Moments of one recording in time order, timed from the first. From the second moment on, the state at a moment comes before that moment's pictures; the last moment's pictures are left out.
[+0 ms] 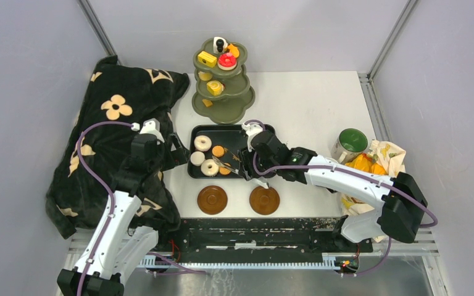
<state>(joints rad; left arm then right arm) -0.19 0.77 0.73 -0.60 -0.03 -0.45 0.95 1.40 1.03 -0.39 0.04 0.44</state>
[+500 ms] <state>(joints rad) -0.19 0.78 0.73 -0.59 -0.03 -0.45 0.95 1.43 1.02 -0.32 -0.01 0.49</state>
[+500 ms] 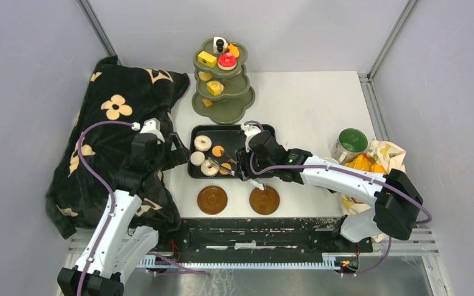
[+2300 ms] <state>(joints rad) -0.19 0.79 0.73 -0.57 -0.02 -0.45 0.88 1.46 1.11 -0.43 -0.07 0.49</state>
